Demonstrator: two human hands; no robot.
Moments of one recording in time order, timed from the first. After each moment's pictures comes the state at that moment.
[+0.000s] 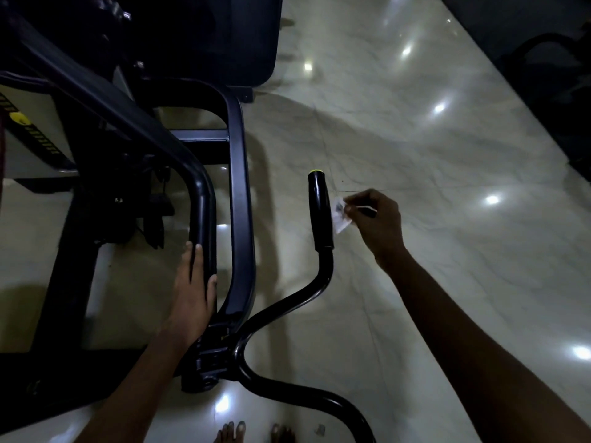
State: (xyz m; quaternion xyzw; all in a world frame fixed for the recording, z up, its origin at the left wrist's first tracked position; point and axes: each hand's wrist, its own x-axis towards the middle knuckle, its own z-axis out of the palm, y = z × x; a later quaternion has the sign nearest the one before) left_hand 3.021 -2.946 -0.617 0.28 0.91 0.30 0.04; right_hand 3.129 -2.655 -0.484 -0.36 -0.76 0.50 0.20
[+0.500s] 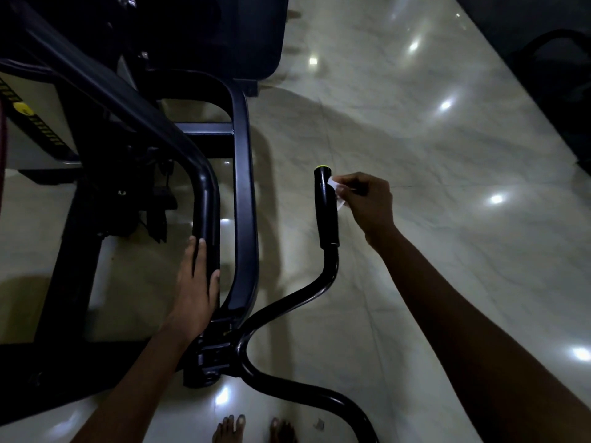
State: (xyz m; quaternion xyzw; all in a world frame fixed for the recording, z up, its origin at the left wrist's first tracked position) left_hand 3.021 -2.948 -0.617 0.29 0.90 0.31 0.04; right_hand 3.092 -2.651 -0.489 -0.35 -0.75 0.52 0.21
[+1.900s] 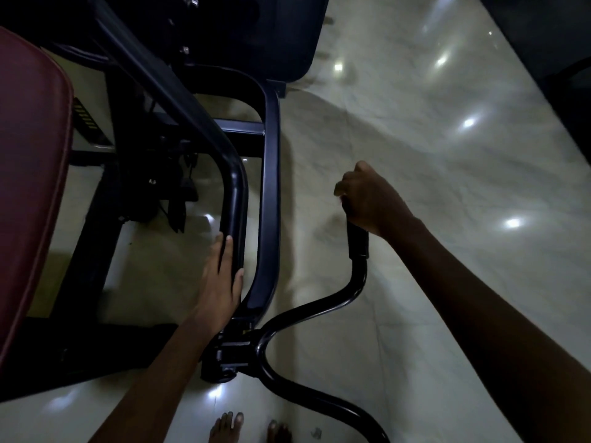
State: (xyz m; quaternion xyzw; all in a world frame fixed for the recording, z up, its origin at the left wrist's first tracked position) left_hand 3.025 -2.947 -0.606 0.27 0.91 0.31 0.06; right_hand 3.045 -2.662 -0.463 0.00 -1.00 -0.03 0.01
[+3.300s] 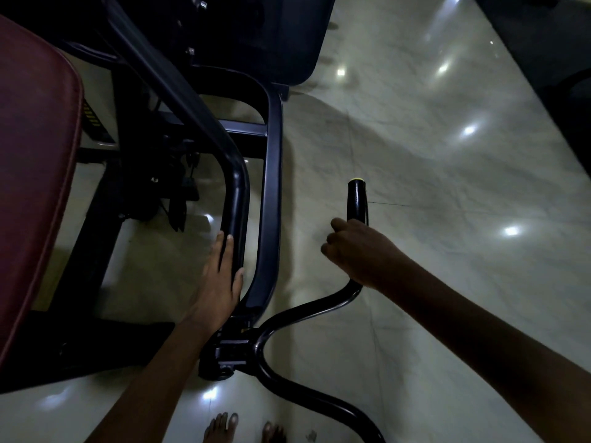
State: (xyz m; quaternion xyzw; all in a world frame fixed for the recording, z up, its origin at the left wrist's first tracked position) left_hand 3.024 -2.950 -0.613 0.28 0.91 0.30 0.05; right_hand 3.092 -2.720 -0.448 0.15 -0.96 -0.15 -0.19
